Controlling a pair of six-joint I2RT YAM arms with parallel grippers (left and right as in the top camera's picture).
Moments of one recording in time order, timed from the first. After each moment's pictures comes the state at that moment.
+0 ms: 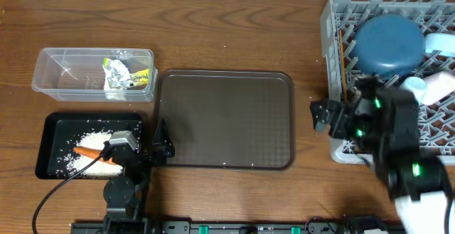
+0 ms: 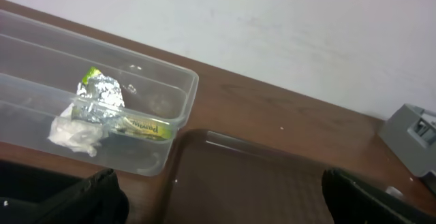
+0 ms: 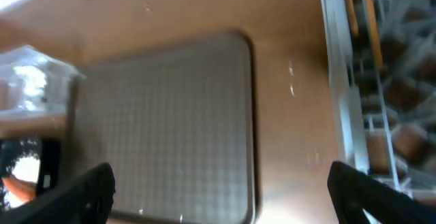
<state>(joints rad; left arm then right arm) -0.03 0.01 0.02 -0.11 0.00 -0.34 0.15 0.90 0.90 -0.75 -0.22 0.43</state>
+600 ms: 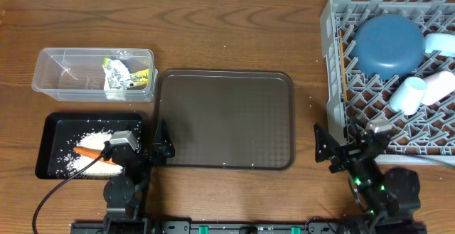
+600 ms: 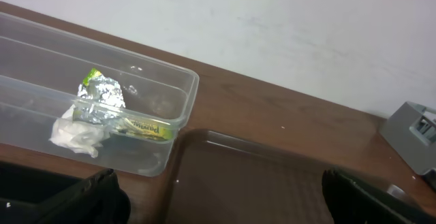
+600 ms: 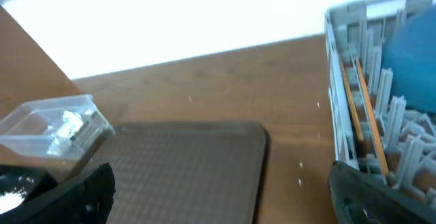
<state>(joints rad) -0.03 0.01 0.02 -0.11 0.00 -0.33 0.15 0.24 0.32 -0.25 -0.22 0.33</state>
